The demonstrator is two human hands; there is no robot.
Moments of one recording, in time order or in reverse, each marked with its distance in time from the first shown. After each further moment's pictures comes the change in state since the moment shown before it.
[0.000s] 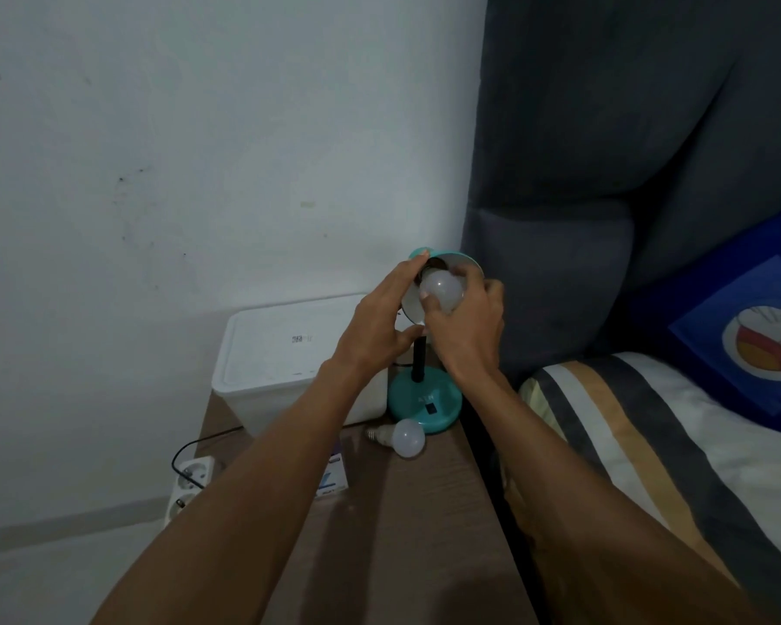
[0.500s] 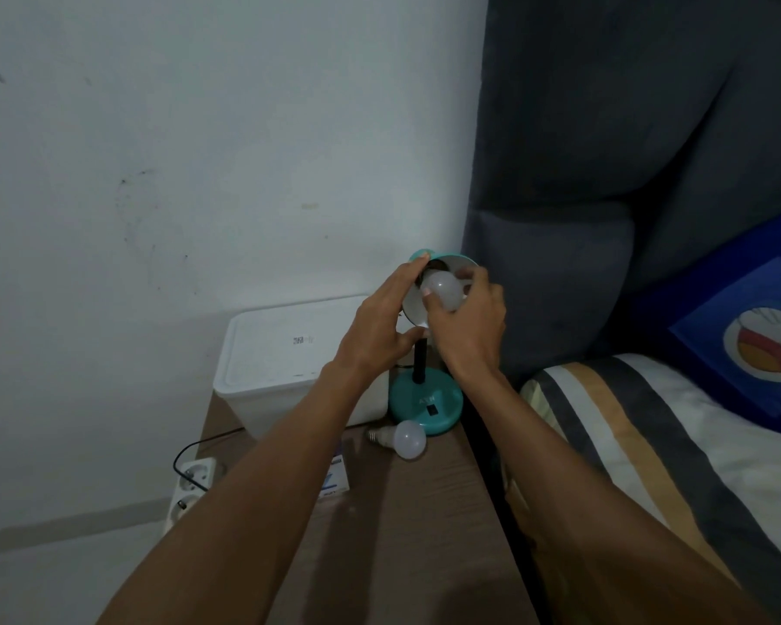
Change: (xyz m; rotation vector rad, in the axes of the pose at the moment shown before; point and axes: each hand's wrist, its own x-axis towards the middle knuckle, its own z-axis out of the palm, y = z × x) left_hand -0.002 0.001 0.000 0.002 0.016 0.001; right_hand 0.003 0.001 0.002 0.035 0.003 0.048
